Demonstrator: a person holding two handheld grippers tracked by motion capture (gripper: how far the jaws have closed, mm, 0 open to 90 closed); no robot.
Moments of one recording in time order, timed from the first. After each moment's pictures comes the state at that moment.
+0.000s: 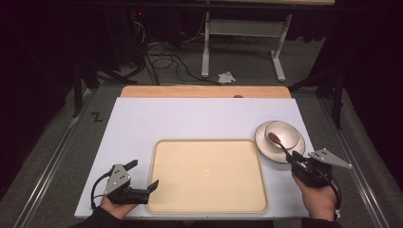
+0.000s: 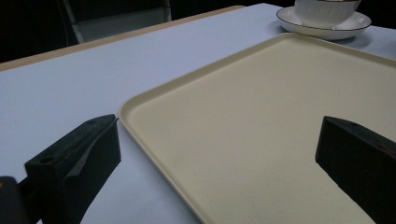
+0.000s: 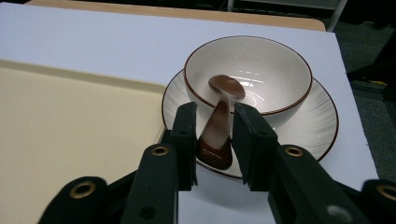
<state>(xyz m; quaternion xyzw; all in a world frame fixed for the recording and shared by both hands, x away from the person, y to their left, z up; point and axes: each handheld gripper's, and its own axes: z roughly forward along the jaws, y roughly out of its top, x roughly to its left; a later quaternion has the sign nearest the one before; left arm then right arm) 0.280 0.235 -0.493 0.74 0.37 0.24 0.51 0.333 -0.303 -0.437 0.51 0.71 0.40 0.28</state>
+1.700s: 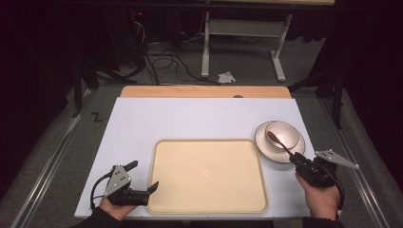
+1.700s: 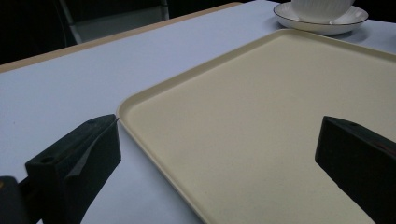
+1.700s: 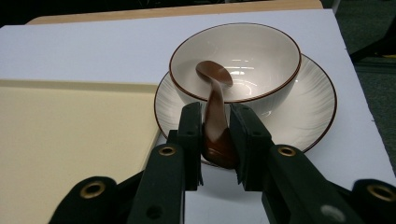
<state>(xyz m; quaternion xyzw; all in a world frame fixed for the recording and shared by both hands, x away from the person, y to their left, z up) 0.277 0.234 -0.493 0.75 0.36 0.25 0.50 0.336 -0.317 -0.443 0.55 0.68 0.41 0.25</state>
